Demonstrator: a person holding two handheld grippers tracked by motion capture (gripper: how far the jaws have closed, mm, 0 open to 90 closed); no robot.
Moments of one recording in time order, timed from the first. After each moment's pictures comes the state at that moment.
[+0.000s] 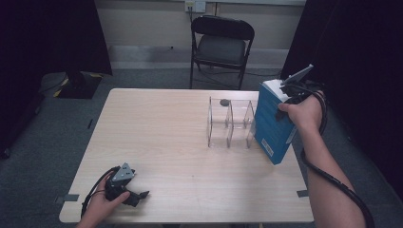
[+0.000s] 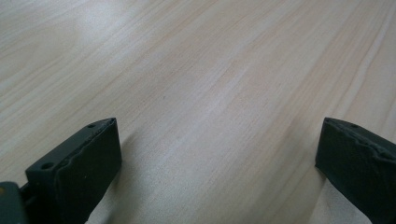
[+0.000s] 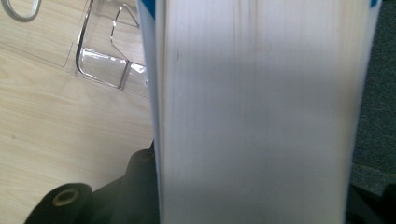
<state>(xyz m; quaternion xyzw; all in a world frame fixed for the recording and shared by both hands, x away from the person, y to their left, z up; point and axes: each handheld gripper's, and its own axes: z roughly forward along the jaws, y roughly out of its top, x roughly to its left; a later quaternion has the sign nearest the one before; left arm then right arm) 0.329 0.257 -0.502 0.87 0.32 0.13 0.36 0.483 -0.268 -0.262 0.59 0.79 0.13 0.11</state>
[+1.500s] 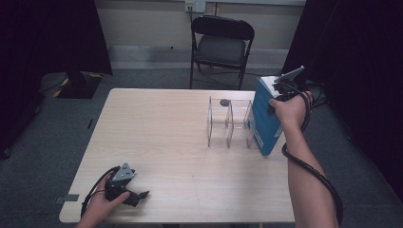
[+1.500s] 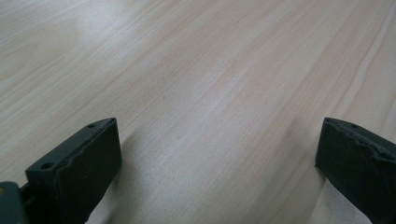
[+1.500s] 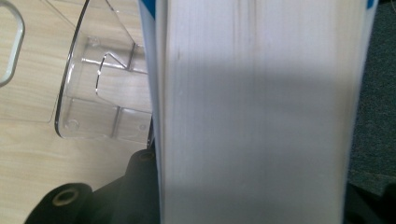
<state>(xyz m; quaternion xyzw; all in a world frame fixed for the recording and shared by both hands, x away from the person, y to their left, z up) 0.329 0.257 -0.502 0.87 0.31 0.13 0.36 0.513 -0.257 -0.289 0.62 0.75 0.16 0.15</state>
